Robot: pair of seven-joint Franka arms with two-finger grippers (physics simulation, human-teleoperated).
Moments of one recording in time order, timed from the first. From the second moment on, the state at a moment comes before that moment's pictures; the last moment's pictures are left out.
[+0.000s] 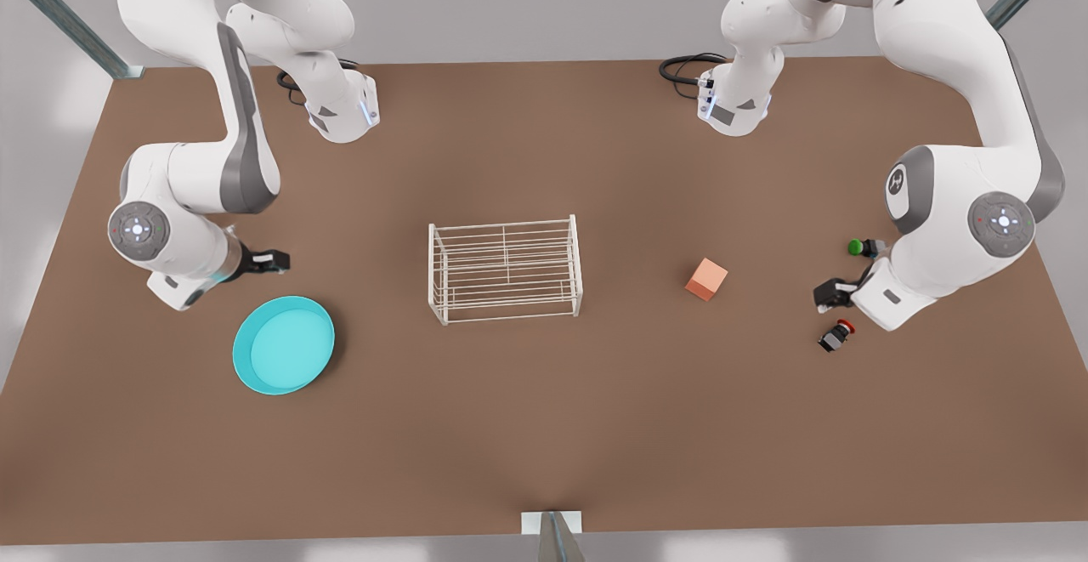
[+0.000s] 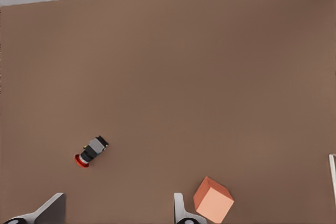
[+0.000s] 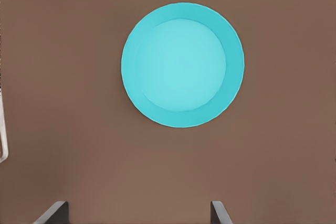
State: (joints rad) left arm 0.07 0.34 -0.15 -1.41 0.08 1.74 0.01; right arm 0.09 0.16 -0.04 -1.78 -0.07 1.73 -0.04
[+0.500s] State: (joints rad) left arm 0.05 0.43 -0.17 -1.41 0.08 1.85 0.28; right arm -0.19 0.73 -0.03 -1.50 0.17 1.98 -0.27
